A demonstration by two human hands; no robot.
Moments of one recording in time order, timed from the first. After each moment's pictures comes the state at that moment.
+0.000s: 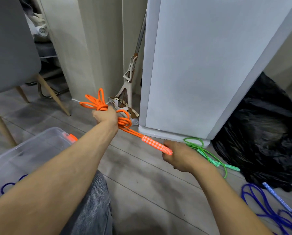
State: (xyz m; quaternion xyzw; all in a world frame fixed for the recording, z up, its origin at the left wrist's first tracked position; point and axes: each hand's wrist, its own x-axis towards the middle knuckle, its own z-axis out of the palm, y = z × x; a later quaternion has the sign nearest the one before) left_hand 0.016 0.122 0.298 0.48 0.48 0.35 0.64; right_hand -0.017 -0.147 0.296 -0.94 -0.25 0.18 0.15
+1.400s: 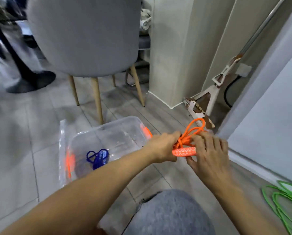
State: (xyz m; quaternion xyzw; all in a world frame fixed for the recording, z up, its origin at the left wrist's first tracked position) left_hand -0.091 0.248 0.228 0.98 0.08 0.01 0.19; right_hand -0.016 0.075 0.228 -0.83 -0.47 -0.27 0.11
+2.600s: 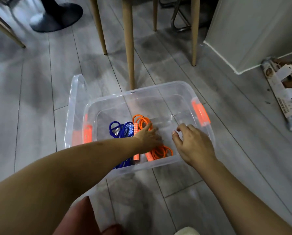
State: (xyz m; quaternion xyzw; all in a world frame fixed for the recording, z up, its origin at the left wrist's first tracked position) left_hand -0.155 0.472 -0.057 0.95 0.02 -0.30 -0.11; right_hand -0.023 0.325 0.026 -0.84 -0.50 0.16 0.10
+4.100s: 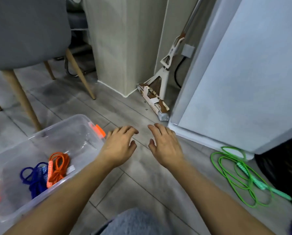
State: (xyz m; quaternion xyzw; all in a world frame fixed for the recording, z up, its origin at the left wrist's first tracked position) left_hand -0.052 0.249 0.169 0.97 0.12 0.06 0.18; right_hand 0.045 0.084 0.166 -0.91 -0.39 -0.05 0.13
